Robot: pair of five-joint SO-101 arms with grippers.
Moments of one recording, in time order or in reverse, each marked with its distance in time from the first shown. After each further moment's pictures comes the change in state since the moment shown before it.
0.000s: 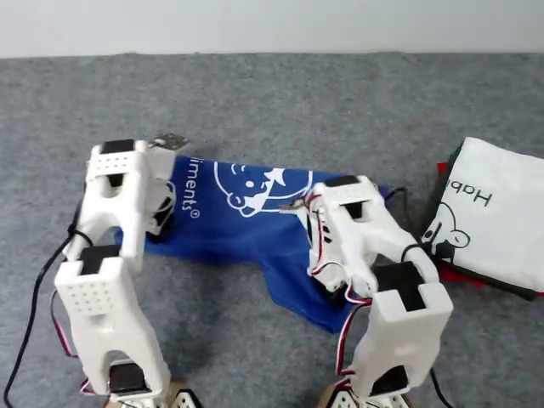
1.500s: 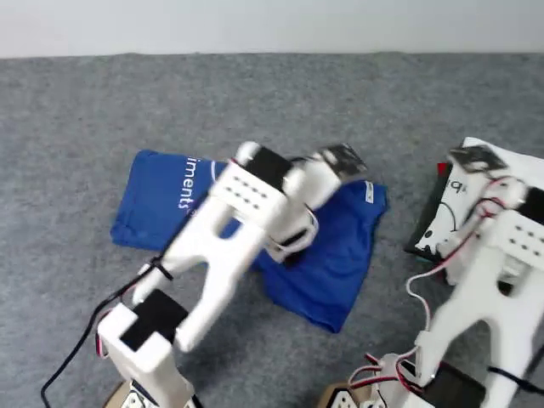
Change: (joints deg) left arm 45.6 -21.8 -1.3 11.9 7.4; right arm 43.4 -38.1 -6.1 14.9 12.1
